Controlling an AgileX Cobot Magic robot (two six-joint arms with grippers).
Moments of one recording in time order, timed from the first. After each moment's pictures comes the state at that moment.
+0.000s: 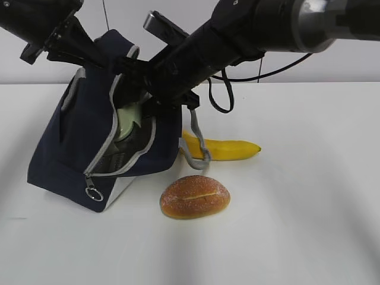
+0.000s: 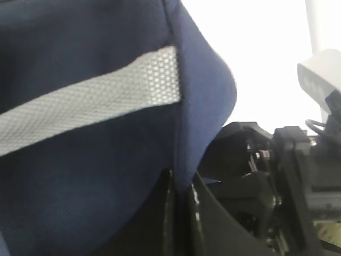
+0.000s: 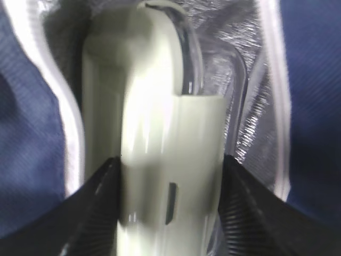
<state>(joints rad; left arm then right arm) -0.10 1.88 -1.67 -0.80 1.22 0.25 0.55 2.08 -1.69 0.85 0.73 -0.20</state>
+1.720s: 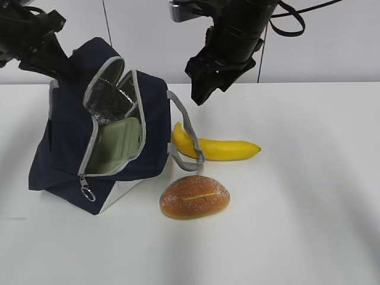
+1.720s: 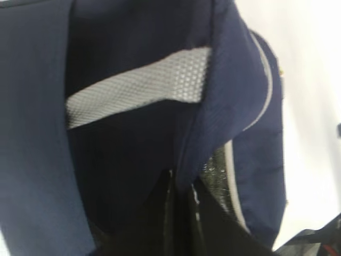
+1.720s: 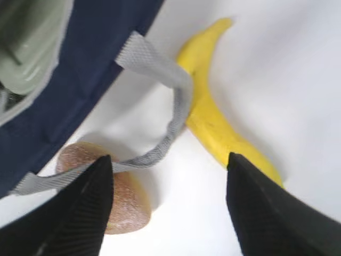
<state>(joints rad) -0.05 1.88 -1.67 -0.61 1.22 0.25 0.46 2.07 -1.98 0.17 1.23 -0.35</state>
